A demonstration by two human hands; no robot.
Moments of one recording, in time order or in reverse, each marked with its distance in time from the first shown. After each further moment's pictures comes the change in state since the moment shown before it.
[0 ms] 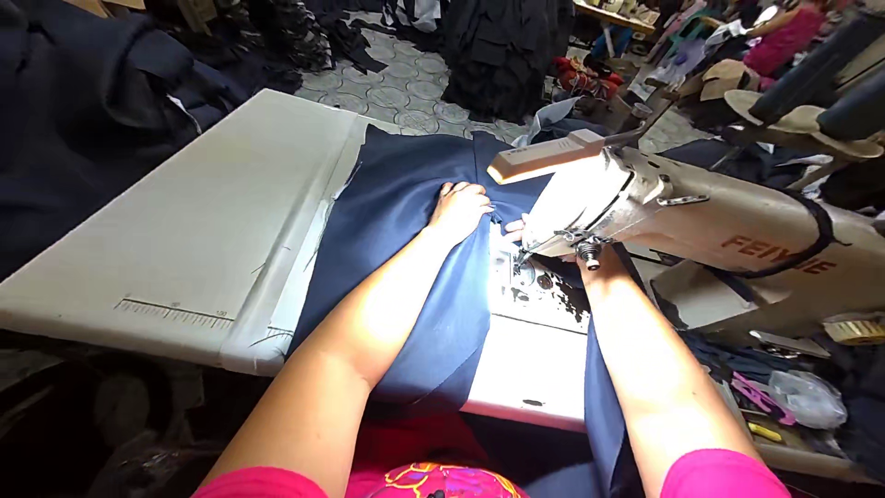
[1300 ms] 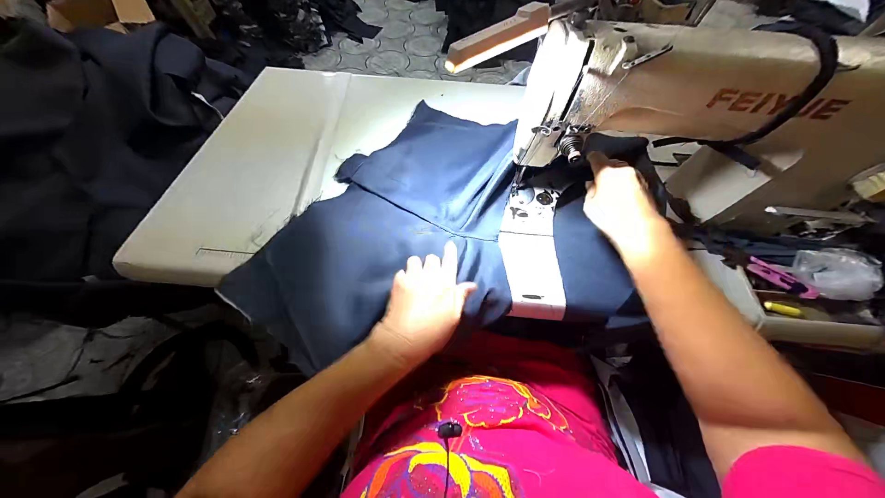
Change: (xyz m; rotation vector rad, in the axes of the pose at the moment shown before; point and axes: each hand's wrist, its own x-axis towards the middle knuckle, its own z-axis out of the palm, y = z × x) left_hand -0.231 0.157 -0.076 0.358 -0.262 -0.243; right_hand -0.033 0.049 -0.014 -0.333 0.096 -0.321
